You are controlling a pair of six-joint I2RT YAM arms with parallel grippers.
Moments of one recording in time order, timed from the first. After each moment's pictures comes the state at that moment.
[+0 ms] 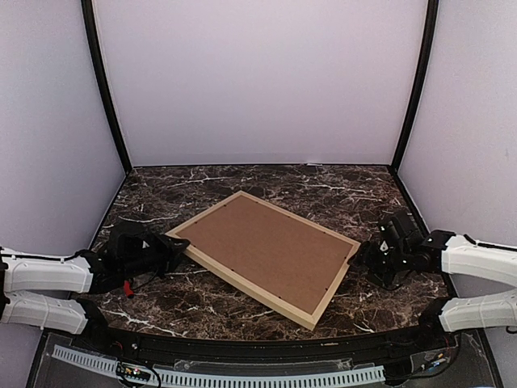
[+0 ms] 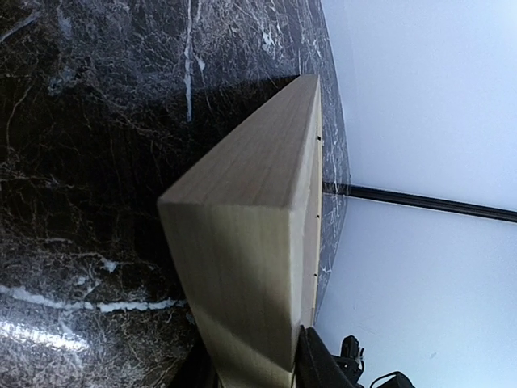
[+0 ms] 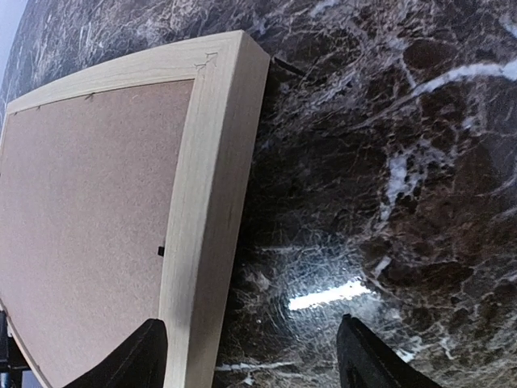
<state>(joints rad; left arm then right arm) -0.65 1.06 0.28 0.28 -0.01 -1.52 0.59 1.00 0.48 -0.47 -0.02 1.14</state>
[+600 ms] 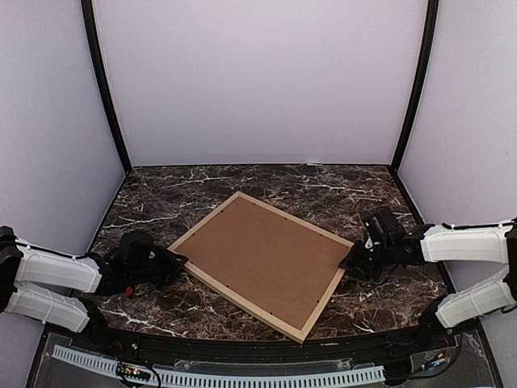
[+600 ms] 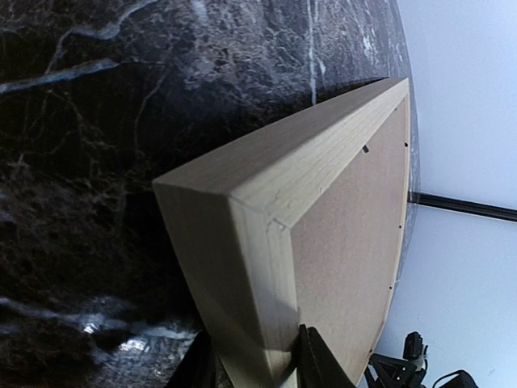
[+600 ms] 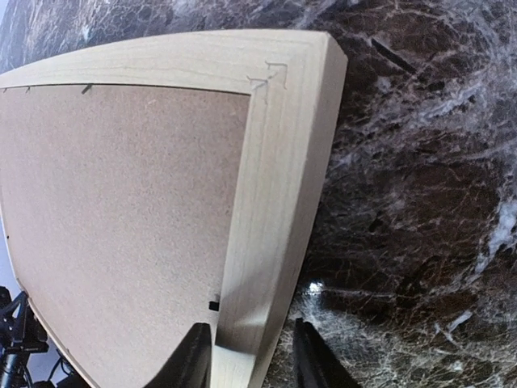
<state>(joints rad) -0.65 1.18 0.24 0.27 -0.04 -1.46 0.59 1.25 0.52 -0.30 -0.13 1.08</state>
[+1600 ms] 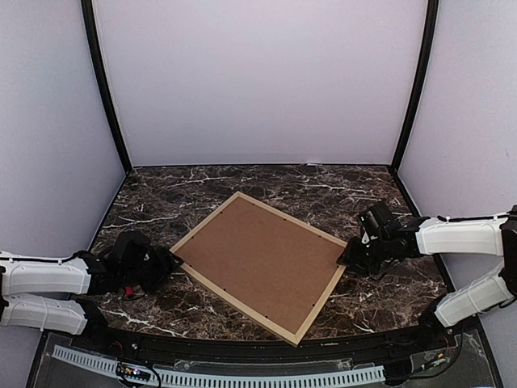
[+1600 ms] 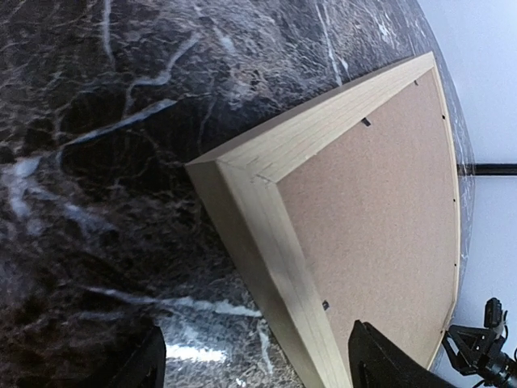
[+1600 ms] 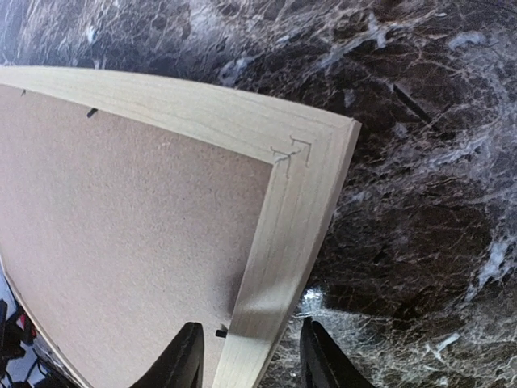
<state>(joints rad) -0.64 1.05 0.26 0.00 -0.09 -1.24 0.59 1.31 0.59 -0.34 -0.09 0.98</state>
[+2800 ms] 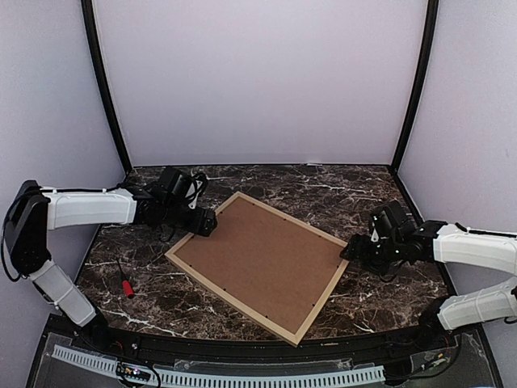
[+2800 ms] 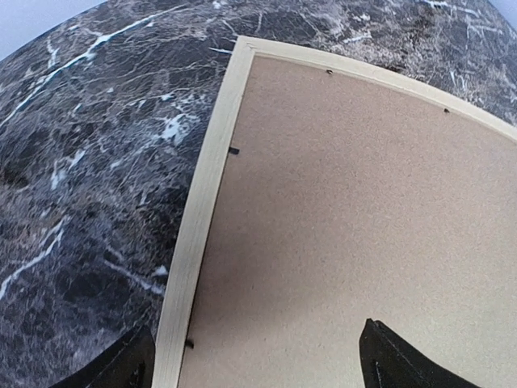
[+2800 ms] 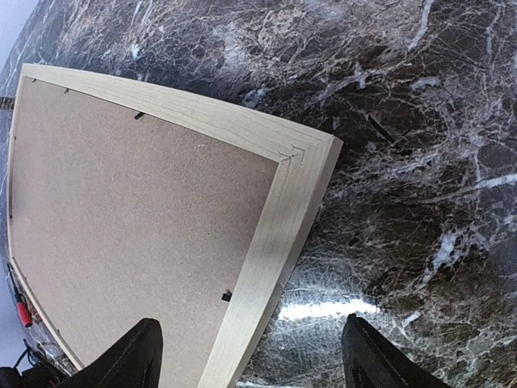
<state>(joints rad) -0.61 1.53 0.97 -0.28 -0.12 -0.23 0.59 1.13 0.56 -0.41 -0.03 0.91</state>
